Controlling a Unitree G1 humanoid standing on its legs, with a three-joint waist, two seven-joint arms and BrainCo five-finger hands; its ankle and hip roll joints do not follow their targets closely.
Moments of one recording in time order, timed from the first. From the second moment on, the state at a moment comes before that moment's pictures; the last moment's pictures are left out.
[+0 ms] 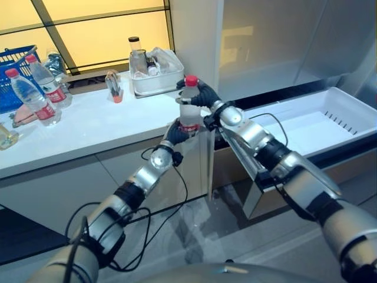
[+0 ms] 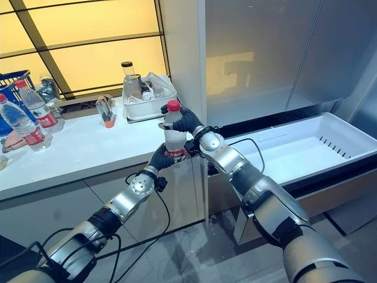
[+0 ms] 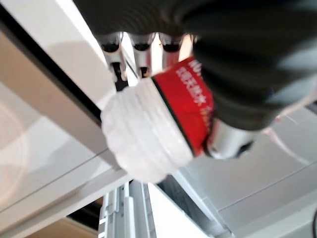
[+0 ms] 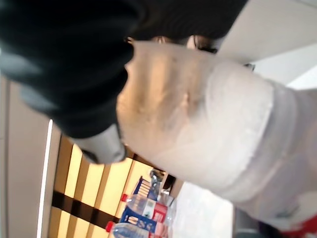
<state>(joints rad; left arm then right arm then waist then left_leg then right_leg) -0.60 0.33 -0.63 0.54 -0.17 -0.01 0.28 -1.00 -0.29 0.70 0.59 0.42 0.03 -0.10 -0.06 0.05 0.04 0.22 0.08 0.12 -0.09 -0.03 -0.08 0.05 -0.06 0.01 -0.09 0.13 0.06</state>
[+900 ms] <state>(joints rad) -0.63 0.29 -0.62 0.53 -0.27 -0.04 0.27 -0.91 -0.34 0.71 0.51 0.47 0.05 -0.10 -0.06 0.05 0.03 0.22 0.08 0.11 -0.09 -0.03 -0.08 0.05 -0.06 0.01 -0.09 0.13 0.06</state>
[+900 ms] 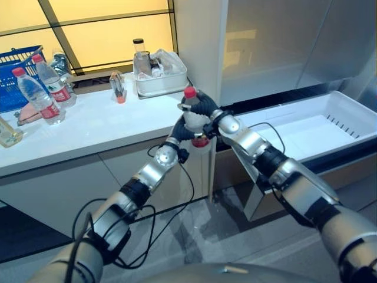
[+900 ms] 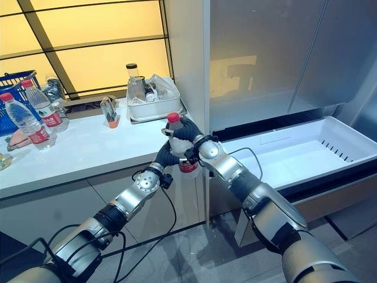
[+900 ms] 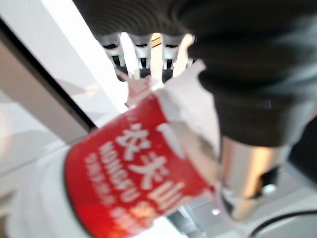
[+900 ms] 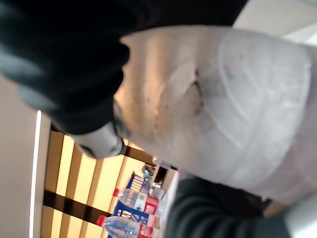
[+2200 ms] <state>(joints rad) -0.05 0.44 -0.34 0.02 -0.42 -0.08 -0.01 -0.54 -1.00 0.19 0.20 0.60 -0.04 -0.07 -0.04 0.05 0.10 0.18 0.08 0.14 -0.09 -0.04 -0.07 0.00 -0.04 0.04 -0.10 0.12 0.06</state>
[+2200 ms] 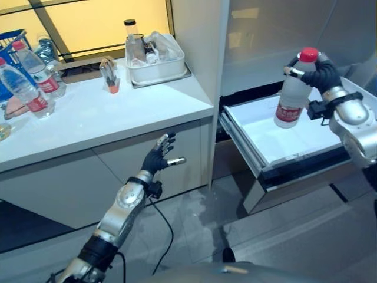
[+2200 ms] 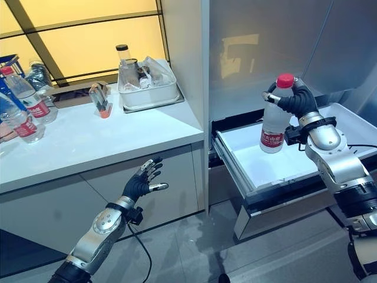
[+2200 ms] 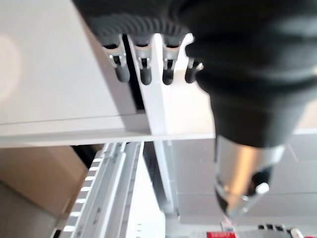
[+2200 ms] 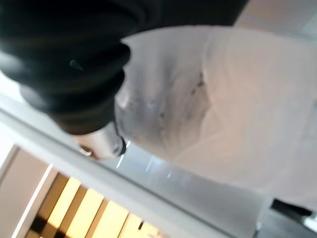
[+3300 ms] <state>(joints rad) 0.02 0.53 -0.43 -0.10 -0.50 -0.08 -0.09 -0.76 -0.71 0.51 1.15 -0.25 0.00 -0.13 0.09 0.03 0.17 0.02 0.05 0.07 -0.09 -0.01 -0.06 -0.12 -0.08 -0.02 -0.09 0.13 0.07</state>
